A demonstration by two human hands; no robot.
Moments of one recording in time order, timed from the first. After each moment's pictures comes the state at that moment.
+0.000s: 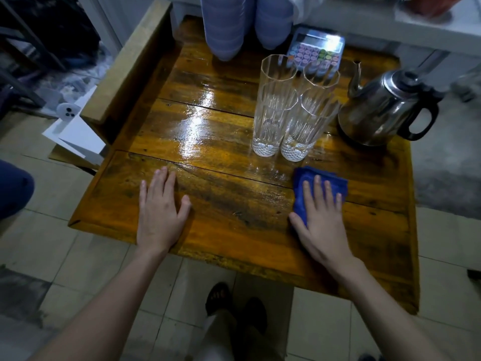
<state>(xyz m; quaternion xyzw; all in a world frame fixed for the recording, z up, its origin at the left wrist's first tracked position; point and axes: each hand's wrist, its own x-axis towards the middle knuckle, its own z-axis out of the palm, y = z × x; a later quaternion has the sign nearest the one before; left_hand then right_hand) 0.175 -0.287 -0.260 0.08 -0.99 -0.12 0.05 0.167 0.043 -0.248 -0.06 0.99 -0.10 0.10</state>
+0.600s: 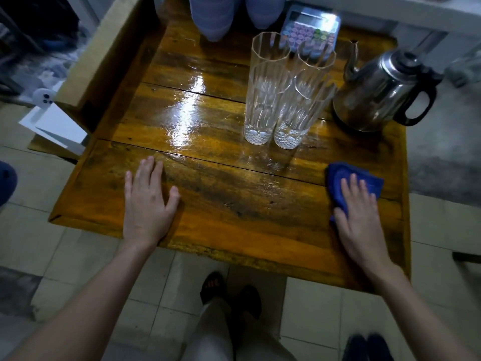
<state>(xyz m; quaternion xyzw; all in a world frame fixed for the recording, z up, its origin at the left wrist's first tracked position) 0.176 -0.288 -0.260 0.08 -0.99 -0.13 0.05 0.182 0.121 -0.256 -0.01 0.99 -0.16 0.05</state>
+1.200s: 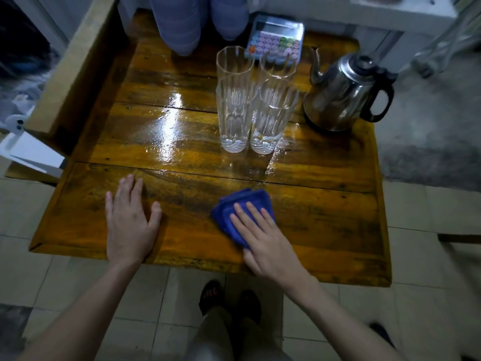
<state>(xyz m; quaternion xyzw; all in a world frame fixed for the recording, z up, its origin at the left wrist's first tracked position) 0.176 -0.288 -0.261 0.08 -0.99 -0.13 0.04 0.220 0.002 -0.260 -0.26 0.95 -0.14 0.06</state>
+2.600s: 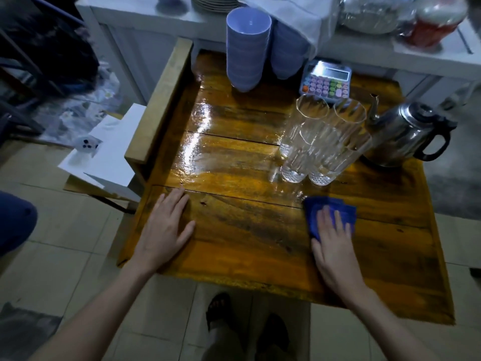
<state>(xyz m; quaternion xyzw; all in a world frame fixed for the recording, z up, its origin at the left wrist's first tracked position) 0.149 -0.396 -0.242 -0.09 -0.99 -0.14 0.00 0.183 -0.020 -0.246 0.00 0.99 -0.11 0.08</state>
